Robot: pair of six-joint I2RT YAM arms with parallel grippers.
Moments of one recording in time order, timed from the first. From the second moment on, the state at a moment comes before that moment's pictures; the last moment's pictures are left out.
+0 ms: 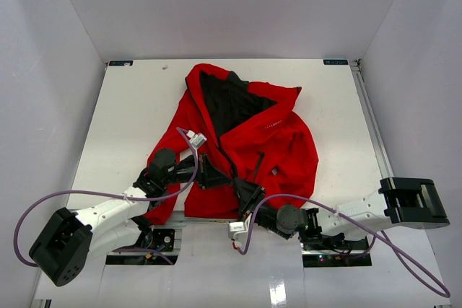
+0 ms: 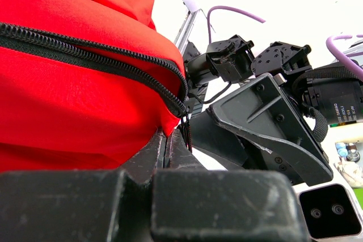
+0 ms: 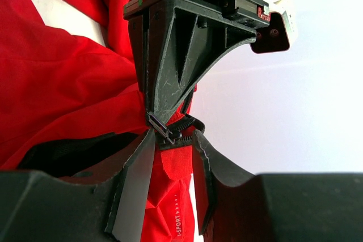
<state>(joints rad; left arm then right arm) -0.66 0.99 0.28 0.57 0.72 -0.80 1.64 1.18 0.25 0.92 0.58 -1.33</state>
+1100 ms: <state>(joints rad) -0.65 0.99 0.28 0.57 0.72 -0.80 1.64 1.24 0.29 0.94 0.58 -1.31</state>
